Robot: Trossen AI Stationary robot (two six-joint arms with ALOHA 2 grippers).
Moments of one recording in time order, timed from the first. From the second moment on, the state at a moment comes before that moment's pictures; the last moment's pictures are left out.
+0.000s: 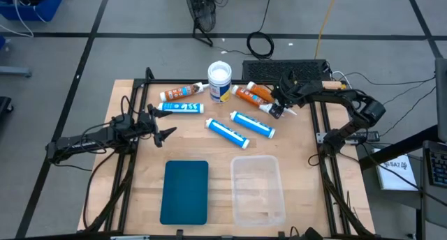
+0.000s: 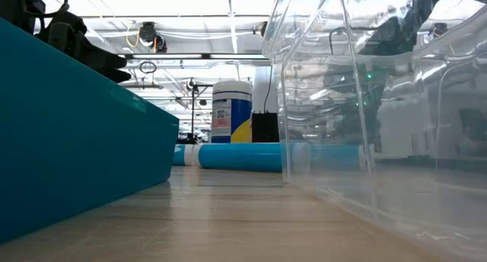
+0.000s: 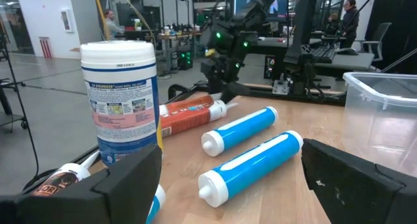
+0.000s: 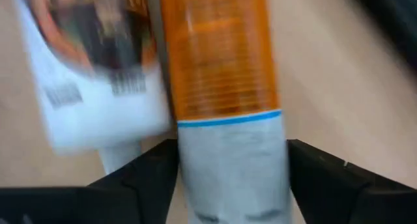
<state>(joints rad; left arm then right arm) 0.25 0.09 0.01 0.08 -0.05 0.00 -0.79 1.54 0.69 -0.44 0.13 -0.09</state>
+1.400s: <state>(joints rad) 0.25 0.09 0.01 0.08 -0.05 0.00 -0.79 1.54 0.69 -0.37 0.13 -0.07</state>
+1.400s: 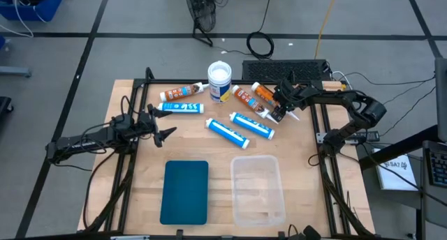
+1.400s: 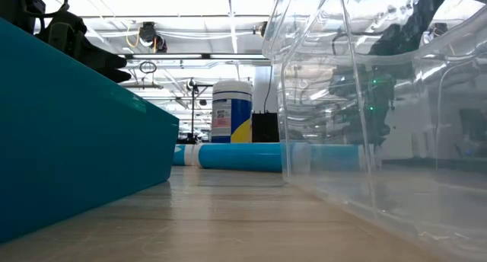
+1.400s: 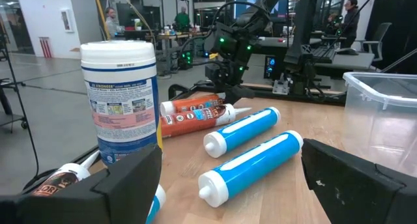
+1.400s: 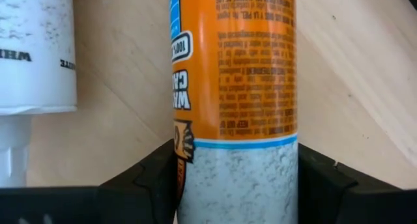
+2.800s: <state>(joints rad) 0.25 0.09 0.01 0.08 -0.05 0.00 -0.75 1.54 0.68 -0.28 0.13 -0.10</state>
